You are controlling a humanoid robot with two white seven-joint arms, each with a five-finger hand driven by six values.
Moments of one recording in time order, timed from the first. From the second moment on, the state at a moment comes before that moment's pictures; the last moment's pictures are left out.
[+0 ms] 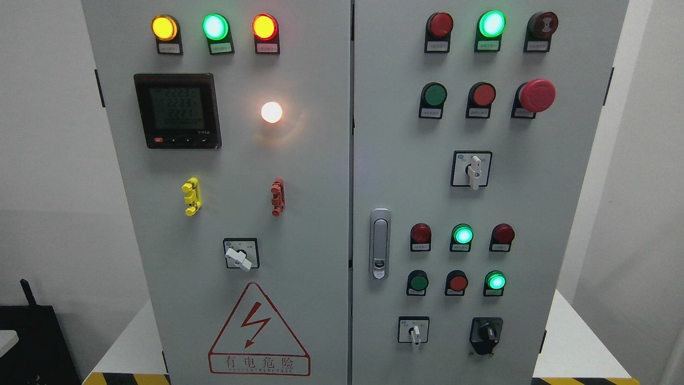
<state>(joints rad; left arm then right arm) 0.00 -0.06 0.00 0.00 -0.08 -0.05 0.02 0.33 0.12 0.24 -2.08 0.18 -0.11 0.02</state>
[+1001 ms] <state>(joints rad) 0.00 -0.06 0.00 0.00 -0.08 -0.05 0.02 0.32 0.12 0.25 -2.07 0.23 -0.14 0.03</state>
